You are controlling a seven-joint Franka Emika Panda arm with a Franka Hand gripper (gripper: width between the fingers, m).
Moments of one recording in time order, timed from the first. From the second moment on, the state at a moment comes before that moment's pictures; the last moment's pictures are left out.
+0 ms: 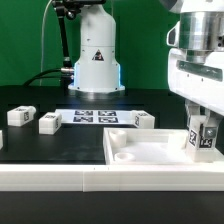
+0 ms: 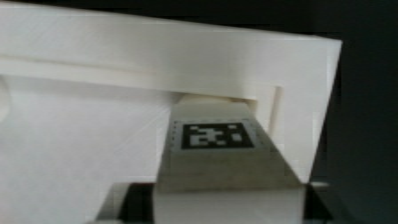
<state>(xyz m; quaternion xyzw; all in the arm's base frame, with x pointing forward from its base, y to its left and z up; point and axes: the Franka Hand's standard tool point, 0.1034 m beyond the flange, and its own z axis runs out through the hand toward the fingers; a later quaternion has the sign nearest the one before) 0.624 0.119 0.070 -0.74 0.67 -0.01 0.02</state>
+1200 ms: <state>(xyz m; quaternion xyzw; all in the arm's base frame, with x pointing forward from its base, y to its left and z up) 0.625 0.124 0.069 -0.92 0.39 -0.02 0.02</state>
